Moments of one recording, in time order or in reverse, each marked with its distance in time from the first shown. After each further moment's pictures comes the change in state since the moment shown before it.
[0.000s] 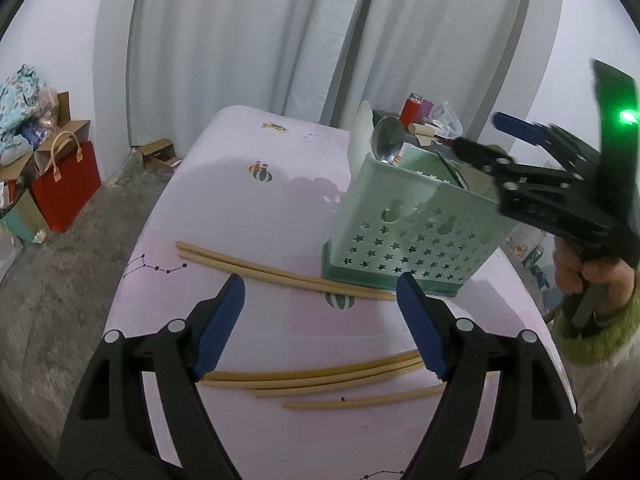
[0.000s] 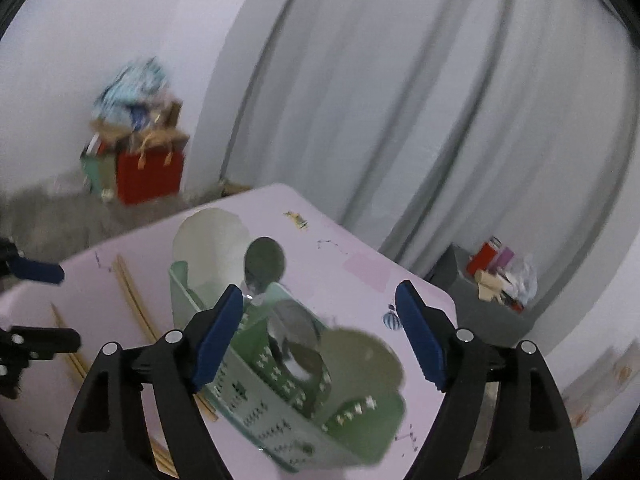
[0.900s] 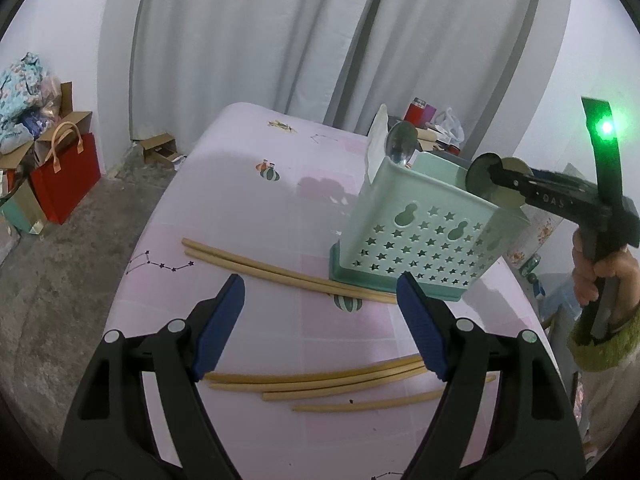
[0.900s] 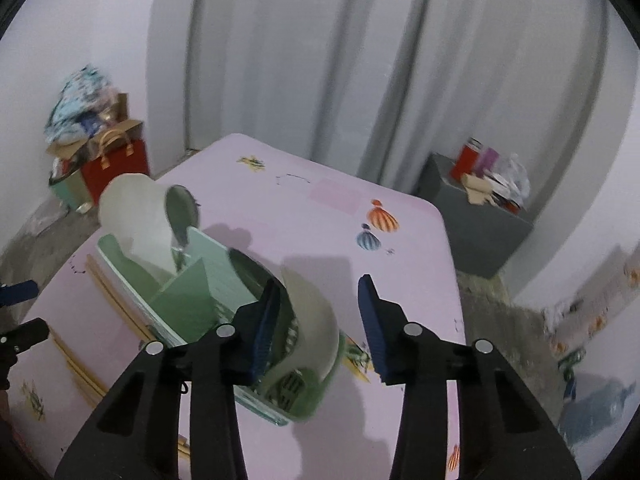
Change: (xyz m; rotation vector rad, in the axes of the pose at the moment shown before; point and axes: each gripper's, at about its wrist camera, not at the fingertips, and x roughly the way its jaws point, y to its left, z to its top) left arm -0.001 0.014 -0.001 -0.032 -0.005 -0.010; right arm 0.011 -0.074 -0.031 0.299 0.235 -0.041
